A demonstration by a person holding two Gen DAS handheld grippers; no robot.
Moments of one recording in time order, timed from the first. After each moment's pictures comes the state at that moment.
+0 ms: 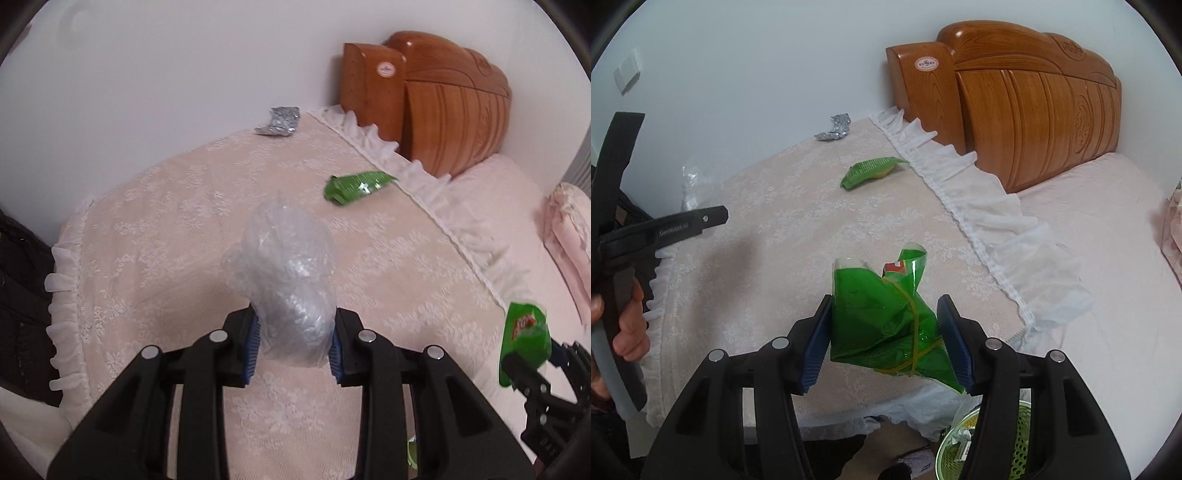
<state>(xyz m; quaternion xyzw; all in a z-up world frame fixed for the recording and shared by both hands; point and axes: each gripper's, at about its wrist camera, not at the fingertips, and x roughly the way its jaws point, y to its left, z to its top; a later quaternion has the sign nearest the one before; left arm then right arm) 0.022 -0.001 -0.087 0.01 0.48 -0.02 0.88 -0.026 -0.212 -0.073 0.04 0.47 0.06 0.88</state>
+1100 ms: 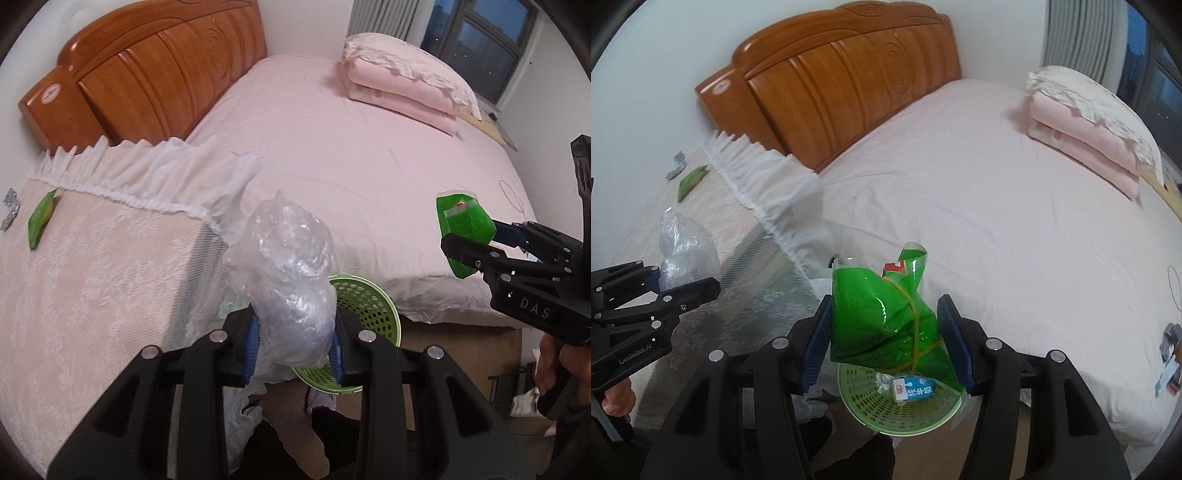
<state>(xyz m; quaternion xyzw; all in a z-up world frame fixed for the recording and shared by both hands) -0.100 -0.257 -0.124 0.19 0.48 -0.40 0.76 -0.196 -0.400 -0.090 0.14 0.48 -0.19 0.85</state>
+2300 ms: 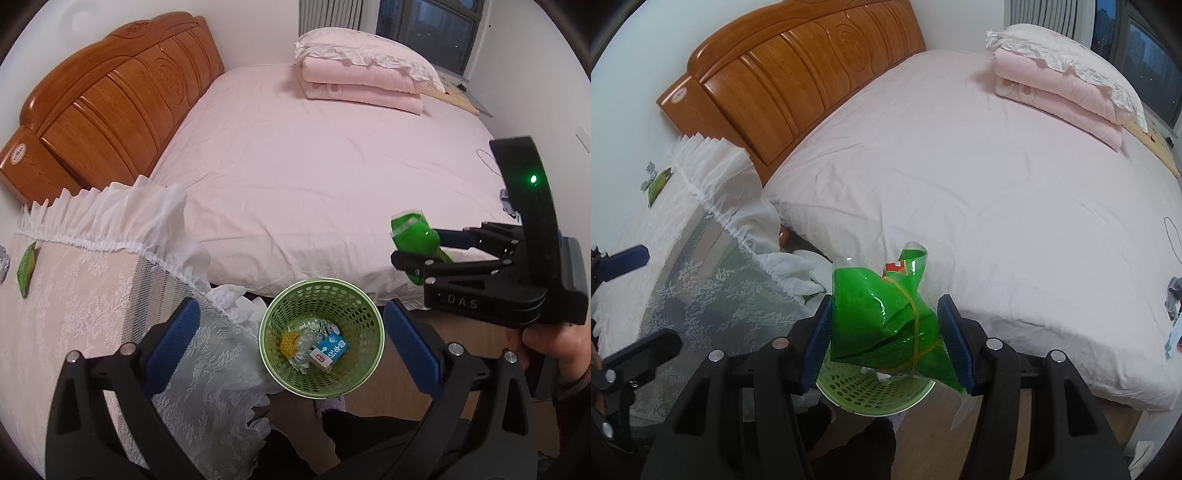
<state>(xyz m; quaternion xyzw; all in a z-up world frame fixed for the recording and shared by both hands) -0.154 -0.297 -0.112 0.24 0.43 -0.44 0.75 -0.249 -0.457 -0.138 0.18 0.50 -0.21 0.82</state>
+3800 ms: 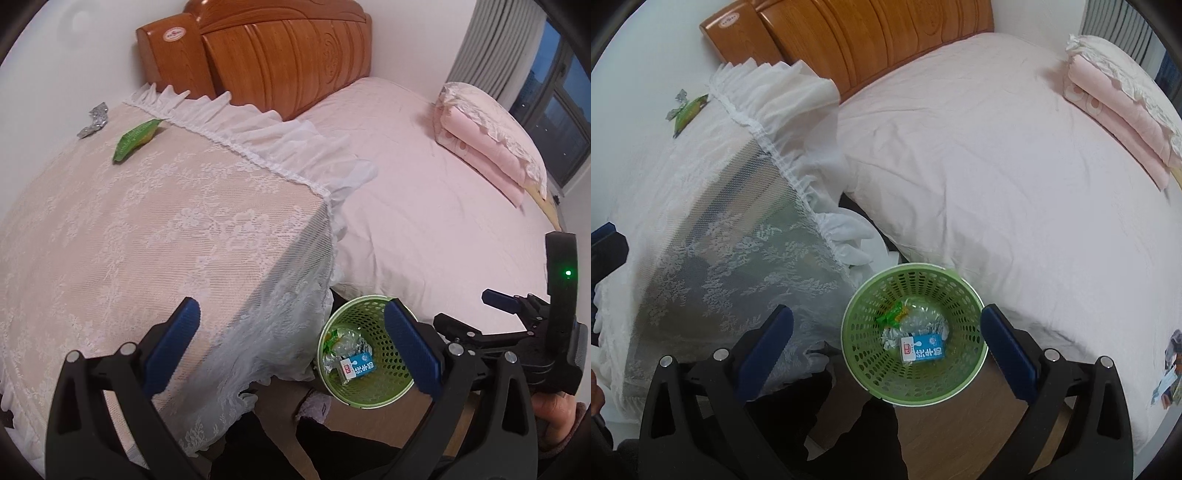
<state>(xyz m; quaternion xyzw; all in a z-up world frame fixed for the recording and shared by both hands) -0.074 -0.168 -0.115 0.08 0.50 -0.23 0.83 -0.169 -0.387 -0.154 0.12 0.56 -0.11 0.81</state>
